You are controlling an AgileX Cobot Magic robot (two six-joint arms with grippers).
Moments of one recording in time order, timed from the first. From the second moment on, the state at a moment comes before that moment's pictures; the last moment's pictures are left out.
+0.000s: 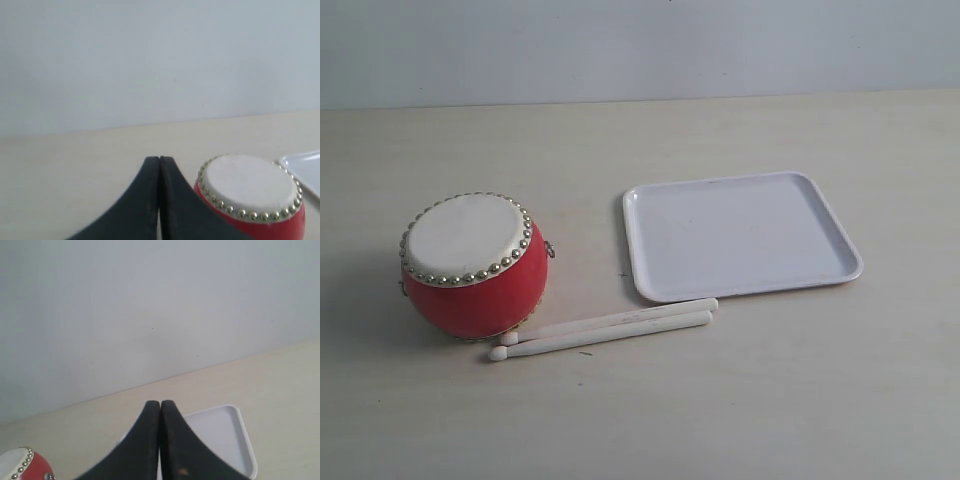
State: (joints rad) left arm -0.16 0.01 0.00 0.00 0.11 0.05; right arm 0.11 0.01 0.00 0.06 0.09 0.35
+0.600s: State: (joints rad) left arm -0.16 0.01 0.00 -0.05 0.03 -0.29; right arm 0.11 0.01 0.00 0.06 0.09 0.36
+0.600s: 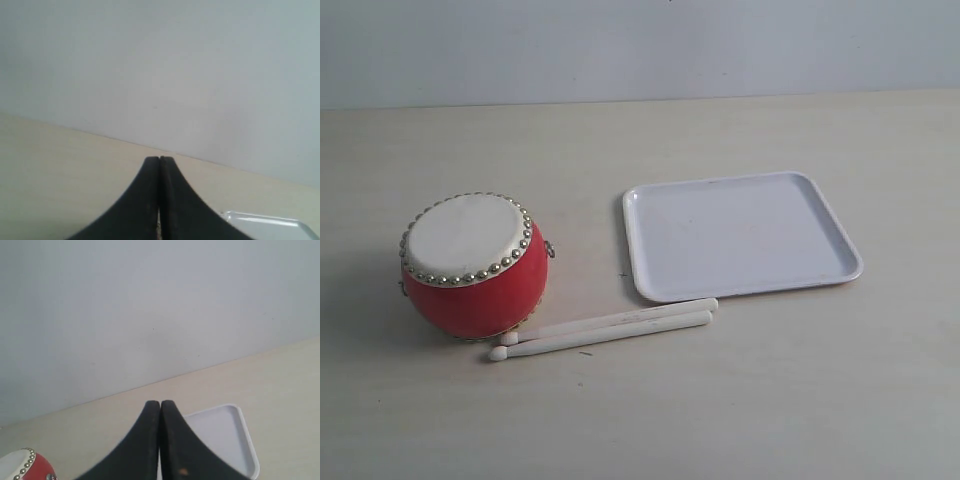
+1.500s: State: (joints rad) left arm -0.16 0.01 0.00 -0.05 0.08 -0.35; right arm 0.11 0.01 0.00 0.06 0.03 0.37
